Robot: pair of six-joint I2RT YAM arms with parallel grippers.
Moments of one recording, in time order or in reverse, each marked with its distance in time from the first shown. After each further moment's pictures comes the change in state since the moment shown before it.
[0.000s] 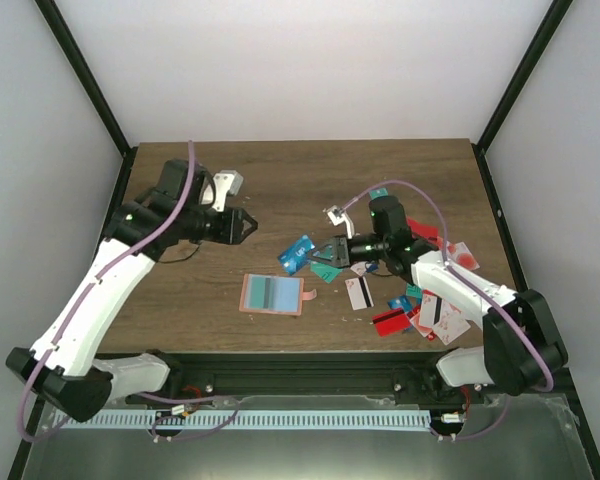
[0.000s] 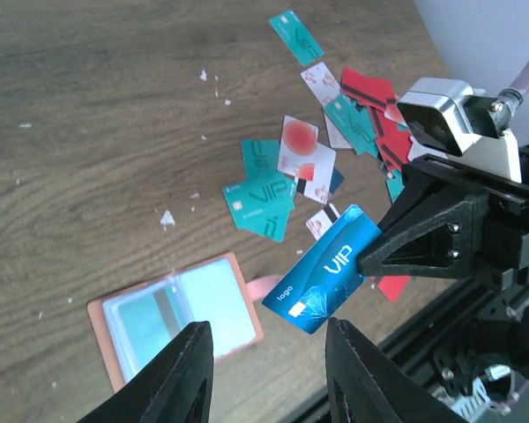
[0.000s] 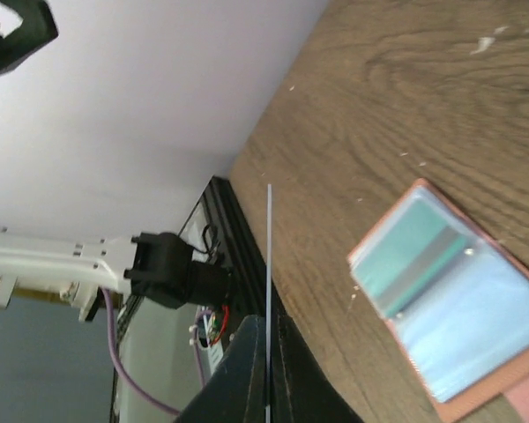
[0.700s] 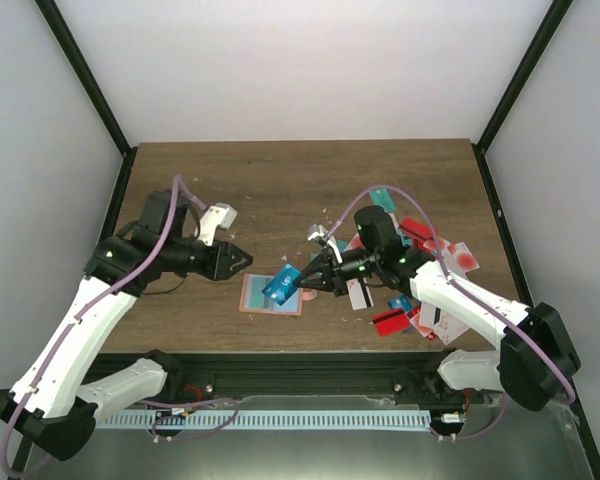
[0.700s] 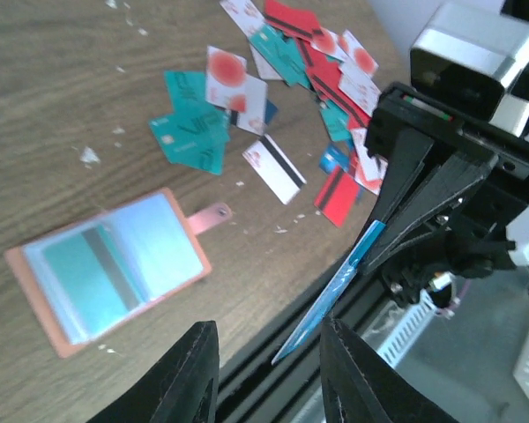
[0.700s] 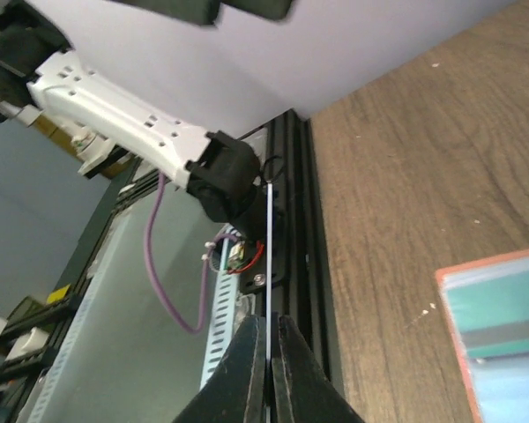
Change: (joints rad) left arm 0.000 -0.235 -0.179 -0.061 0.151 0.063; right arm 0.187 -0.101 0.004 -0.069 -0.073 -0.399
